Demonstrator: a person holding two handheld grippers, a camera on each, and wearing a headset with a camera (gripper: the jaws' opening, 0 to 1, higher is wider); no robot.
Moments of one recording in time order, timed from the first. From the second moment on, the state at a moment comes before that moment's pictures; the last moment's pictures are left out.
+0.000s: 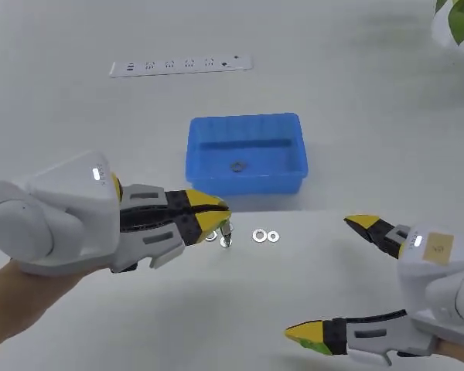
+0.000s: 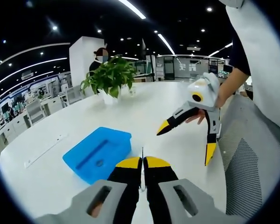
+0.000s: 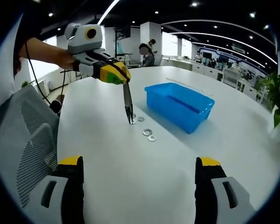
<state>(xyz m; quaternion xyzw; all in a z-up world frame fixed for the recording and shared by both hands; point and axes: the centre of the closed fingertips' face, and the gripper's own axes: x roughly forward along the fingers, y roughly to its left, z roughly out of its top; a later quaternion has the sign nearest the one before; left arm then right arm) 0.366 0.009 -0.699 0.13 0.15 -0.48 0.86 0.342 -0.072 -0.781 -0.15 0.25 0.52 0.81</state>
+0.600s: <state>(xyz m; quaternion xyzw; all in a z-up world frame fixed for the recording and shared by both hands) 0.363 0.008 -0.702 0.18 0.16 -0.50 0.83 0.349 -0.047 -0.770 -0.13 0.24 0.54 0.80</state>
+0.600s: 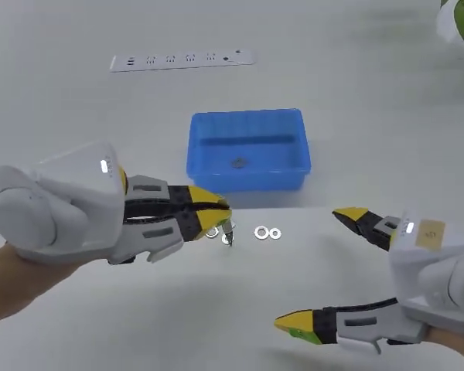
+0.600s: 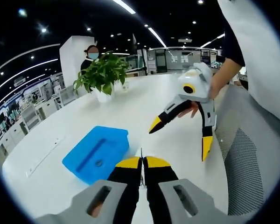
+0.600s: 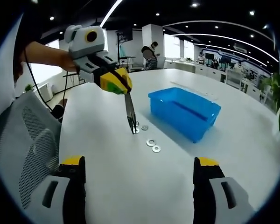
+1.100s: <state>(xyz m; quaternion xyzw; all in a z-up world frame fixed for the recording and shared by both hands) 0.367 0.019 -0.707 0.18 0.19 -0.49 0.83 0.343 0.019 -0.753 -0.14 0.20 0.63 0.73</state>
